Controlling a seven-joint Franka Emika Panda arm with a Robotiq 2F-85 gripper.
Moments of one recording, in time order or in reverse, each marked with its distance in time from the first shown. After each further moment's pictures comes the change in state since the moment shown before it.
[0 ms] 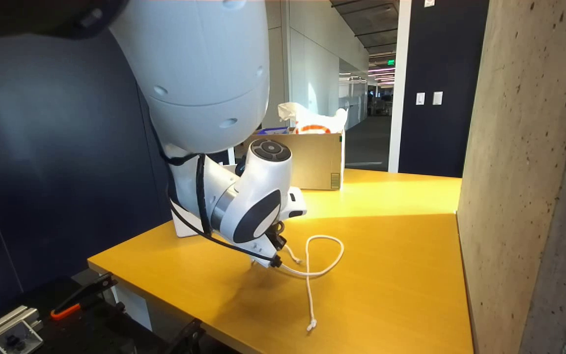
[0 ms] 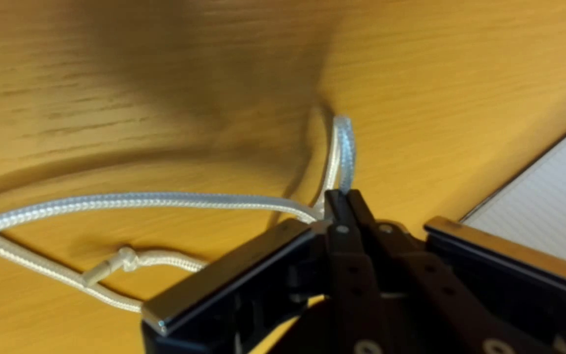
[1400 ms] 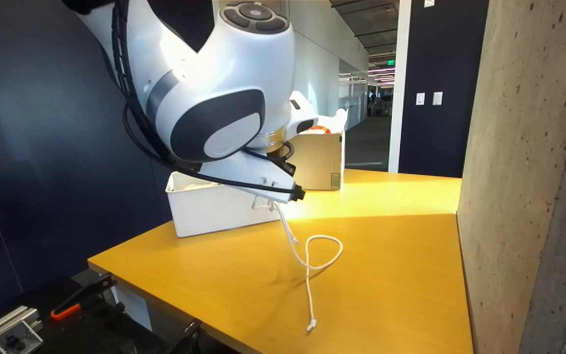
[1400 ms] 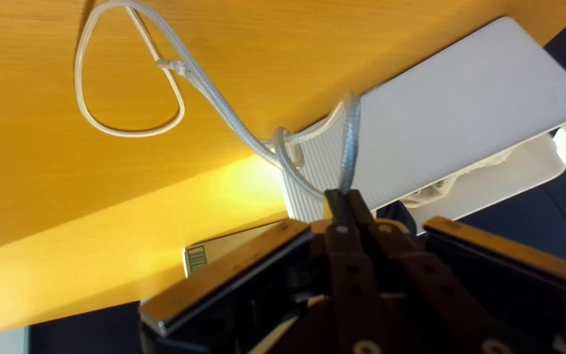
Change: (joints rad) arm -0.692 -0.205 0.541 -0.395 0.253 -0.046 -0.529
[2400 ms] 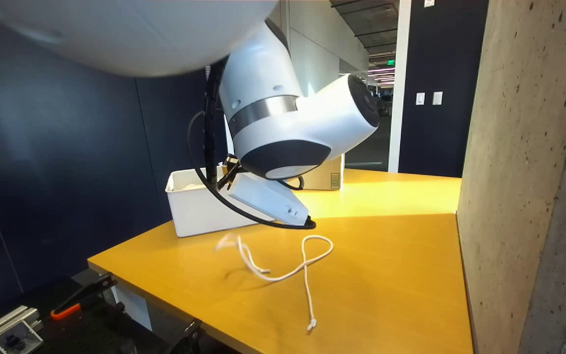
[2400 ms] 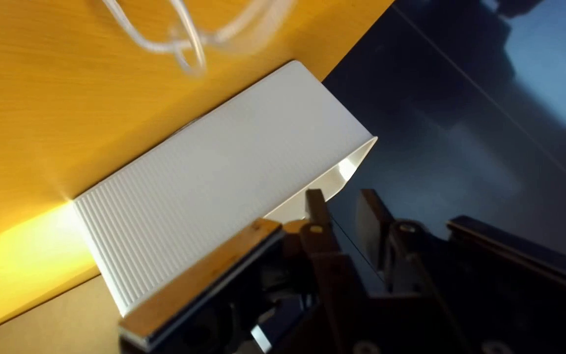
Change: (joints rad) arm 0.087 0.334 -0.022 0.290 0.225 -0.622 -0.384
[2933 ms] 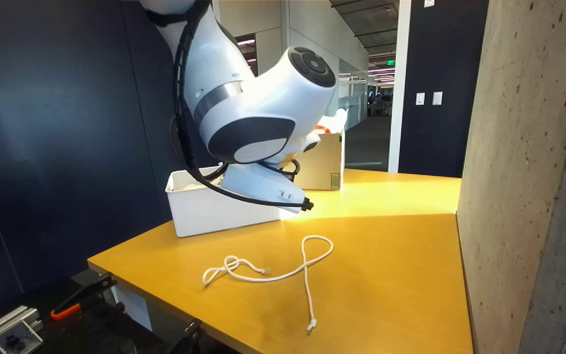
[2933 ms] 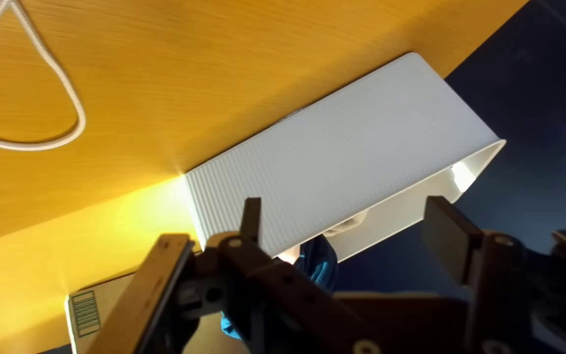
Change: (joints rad) arm 0.085 -0.224 -0.045 -0.110 -0.001 0.371 0.081
